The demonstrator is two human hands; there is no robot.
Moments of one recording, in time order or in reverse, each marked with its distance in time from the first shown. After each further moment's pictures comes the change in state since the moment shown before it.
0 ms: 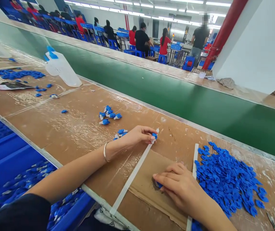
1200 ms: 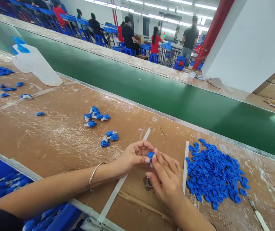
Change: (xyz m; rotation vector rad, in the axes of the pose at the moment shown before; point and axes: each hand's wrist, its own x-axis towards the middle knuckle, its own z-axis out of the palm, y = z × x) left_hand -0.040 -0.025 0.060 -0.318 -0.132 0.097; right_hand 0.020 -0.014 0.033 -0.339 0.649 0.134
